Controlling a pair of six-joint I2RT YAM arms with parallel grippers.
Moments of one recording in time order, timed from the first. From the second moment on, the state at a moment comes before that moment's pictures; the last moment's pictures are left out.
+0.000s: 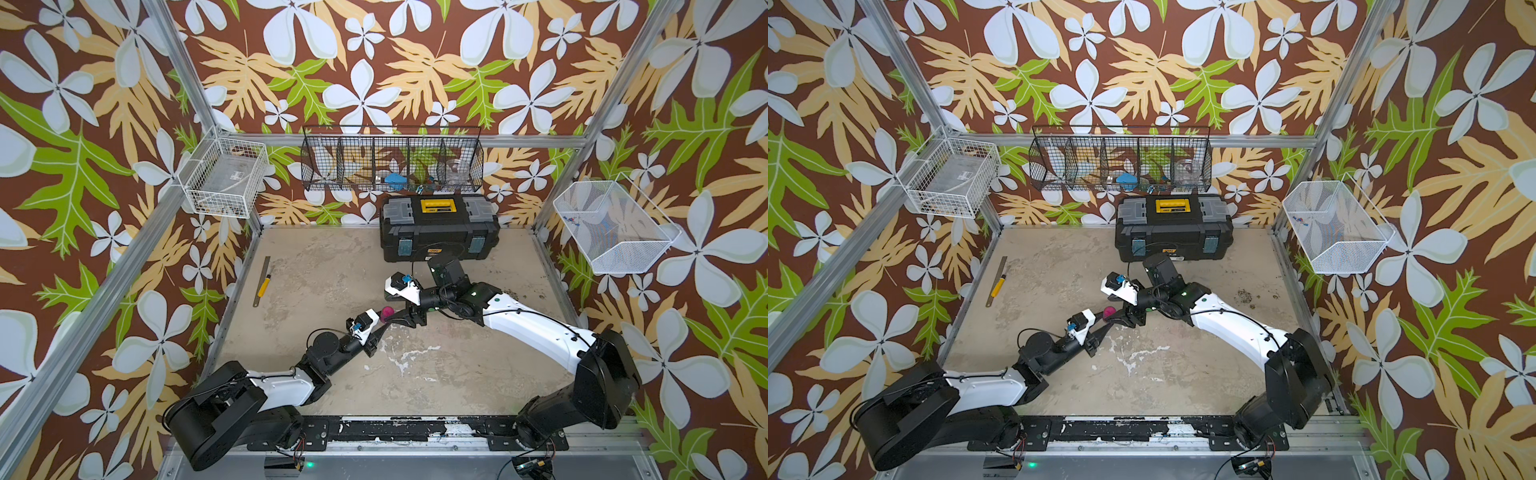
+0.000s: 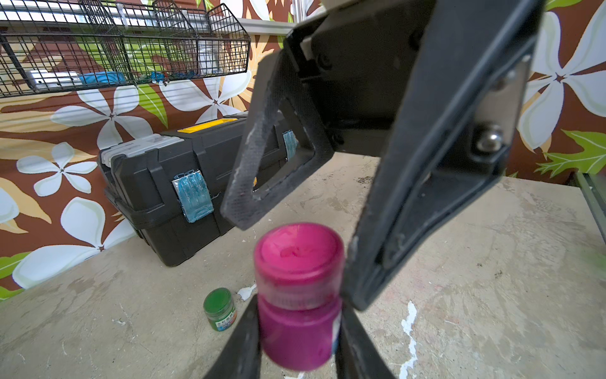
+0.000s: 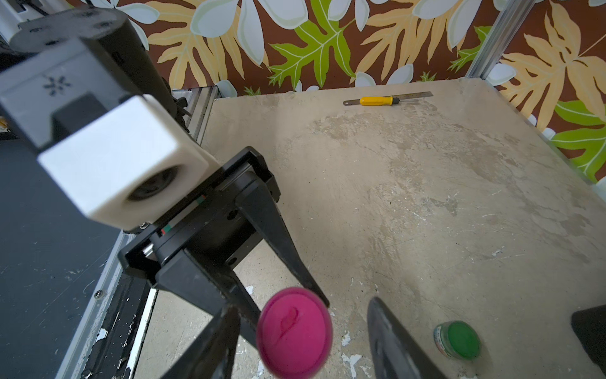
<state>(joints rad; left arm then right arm) -0.72 1.27 0.16 1.13 0.11 0.12 0.68 1.53 1.14 -0.26 -0.71 -0.44</state>
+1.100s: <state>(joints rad) -0.72 1.27 0.16 1.13 0.10 0.12 0.67 1.55 1.15 -0.30 -0.74 -0.41</state>
